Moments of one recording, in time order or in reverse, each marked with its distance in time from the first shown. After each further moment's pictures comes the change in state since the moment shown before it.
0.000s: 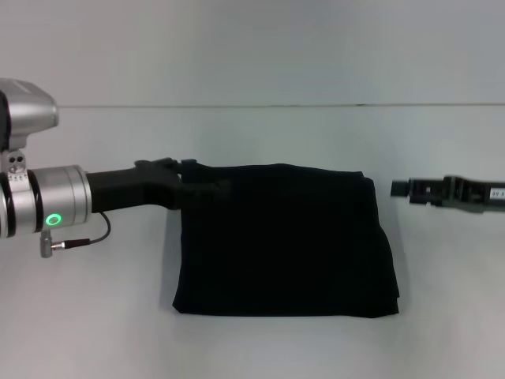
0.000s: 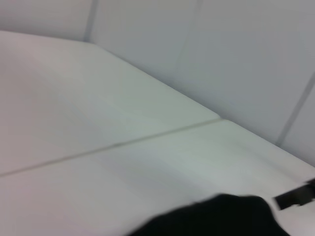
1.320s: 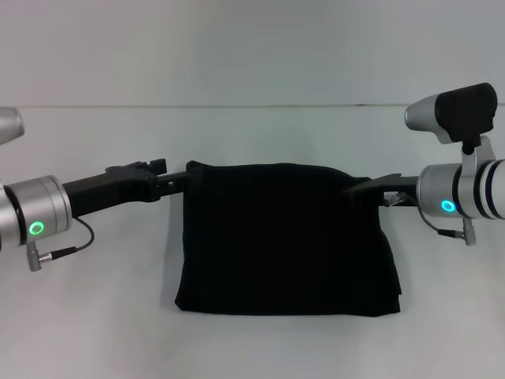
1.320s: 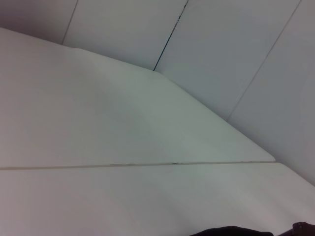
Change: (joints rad) left arm 0.055 -0.005 -0.046 -0.036 -0.076 -0.078 -0.041; right arm 0.203 0.126 -0.278 0.175 -0.007 0.569 -0.282
